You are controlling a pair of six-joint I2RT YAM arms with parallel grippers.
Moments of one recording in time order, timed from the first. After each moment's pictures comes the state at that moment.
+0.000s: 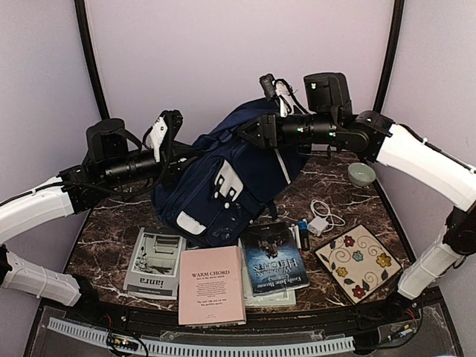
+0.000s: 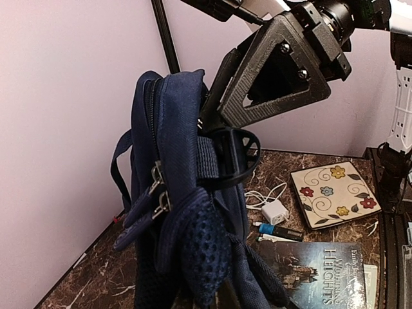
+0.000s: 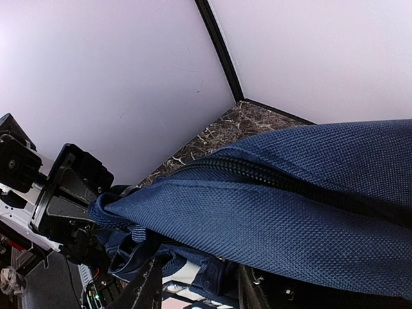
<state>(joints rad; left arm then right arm) -0.74 1.14 1.00 0.03 0.30 0.23 0.86 1.53 1.61 -0.39 -0.20 0.31</state>
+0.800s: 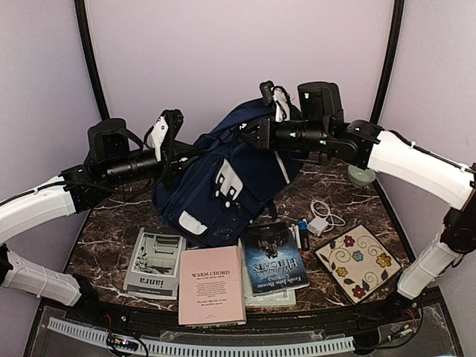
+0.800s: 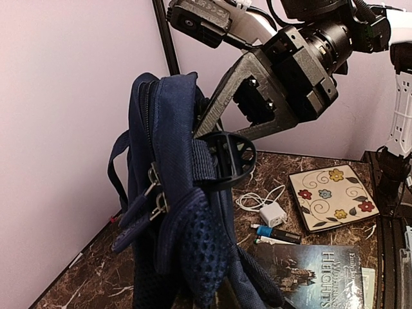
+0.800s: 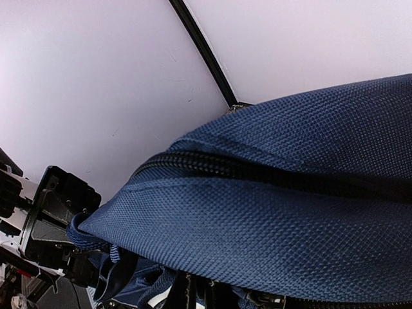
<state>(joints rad) -0.73 1.16 1.00 0.05 0.32 0.22 0.86 1.55 1.54 -0.26 -0.16 0.43</state>
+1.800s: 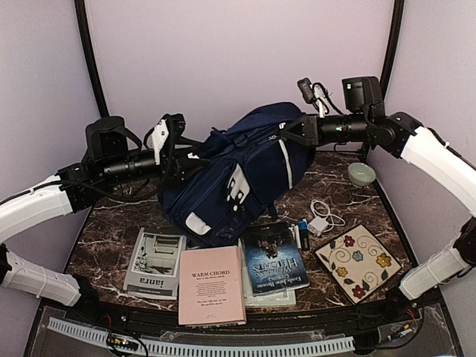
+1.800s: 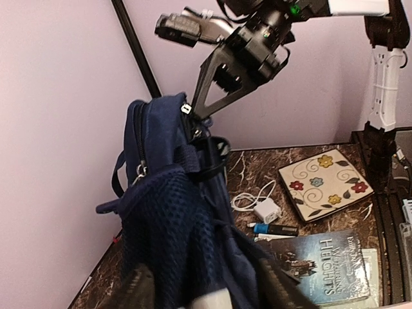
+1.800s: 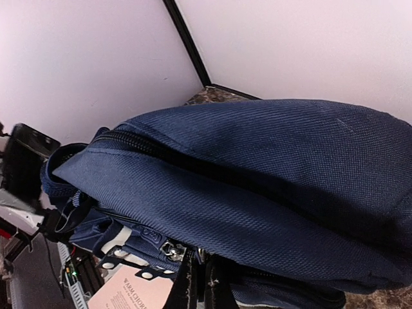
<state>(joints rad) -0.75 1.15 1.02 0.01 0.36 0.36 0.62 1.39 1.48 -0.49 -0.43 0.21</state>
